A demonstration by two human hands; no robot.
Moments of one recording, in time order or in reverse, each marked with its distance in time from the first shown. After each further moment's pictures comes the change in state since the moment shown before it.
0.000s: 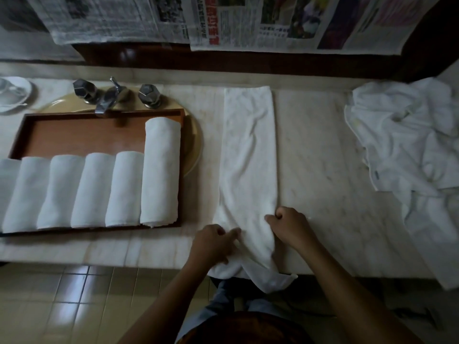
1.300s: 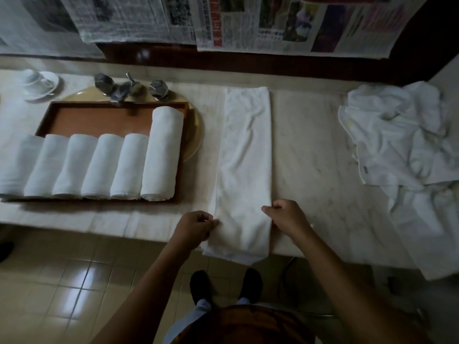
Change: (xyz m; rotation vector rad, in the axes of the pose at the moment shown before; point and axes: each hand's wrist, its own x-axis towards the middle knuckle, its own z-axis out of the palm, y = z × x) left_hand -0.027 -0.031 0.000 -0.223 0.126 0.051; right_hand -0.006 0.042 0.004 0.287 -0.004 -0.067
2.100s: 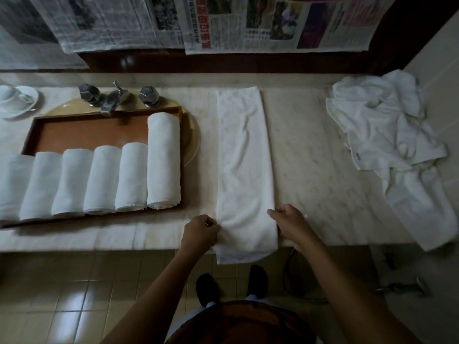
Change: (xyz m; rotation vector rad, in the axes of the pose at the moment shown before) left_hand 0.012 -0.014 -0.011 0.268 0.000 0.051; right_hand -0.026 0.012 0.030 0.339 0.015 0.190
